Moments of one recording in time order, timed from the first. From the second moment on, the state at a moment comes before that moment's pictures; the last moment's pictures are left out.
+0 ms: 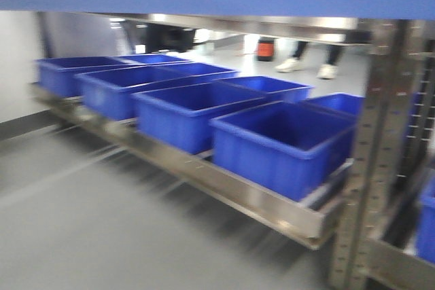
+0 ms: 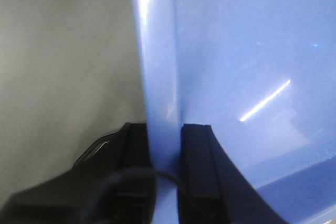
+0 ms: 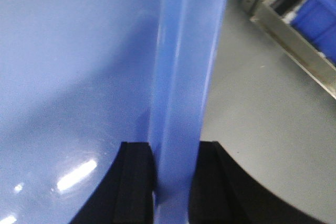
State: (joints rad) left arm -0.54 1.22 -1.34 -0.19 1.24 -0.24; right arm 0.53 1.10 -1.22 -0.14 1.18 0.51
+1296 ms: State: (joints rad) left arm -0.54 1.22 -1.34 -0.20 1.24 -0.23; right arm 0.53 1.10 -1.22 -0.15 1.18 0.51
